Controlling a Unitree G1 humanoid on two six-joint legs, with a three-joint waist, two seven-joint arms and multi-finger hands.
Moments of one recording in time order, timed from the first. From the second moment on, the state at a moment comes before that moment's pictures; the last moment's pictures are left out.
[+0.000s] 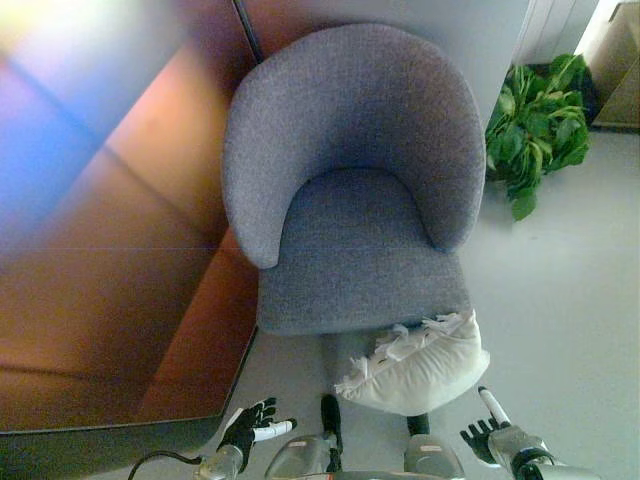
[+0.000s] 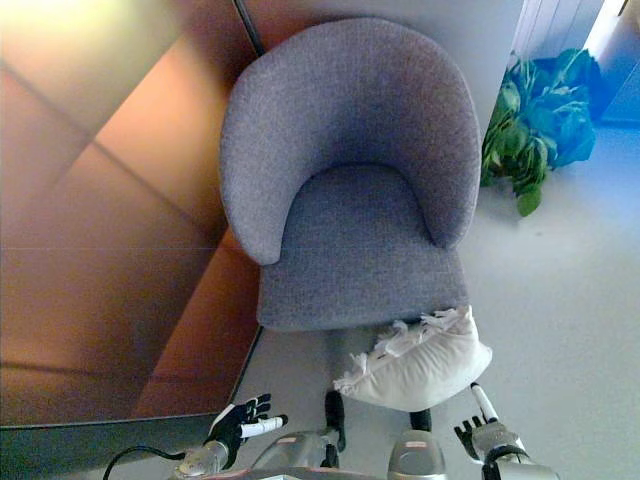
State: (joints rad) left arm -0.04 0.19 -0.37 1.24 -0.28 -0.33 -0.05; right arm -0.25 -0.35 -0.16 1.32 1.20 0.07 -0.26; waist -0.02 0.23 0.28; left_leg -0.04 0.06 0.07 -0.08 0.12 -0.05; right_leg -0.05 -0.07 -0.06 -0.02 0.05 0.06
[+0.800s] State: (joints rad) left arm -0.19 0.22 -0.45 1.02 -0.48 -0.38 -0.02; right arm -0.73 -0.56 -0.10 1.34 1.09 0.06 -0.23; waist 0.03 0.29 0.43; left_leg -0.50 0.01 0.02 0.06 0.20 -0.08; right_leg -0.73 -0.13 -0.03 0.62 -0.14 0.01
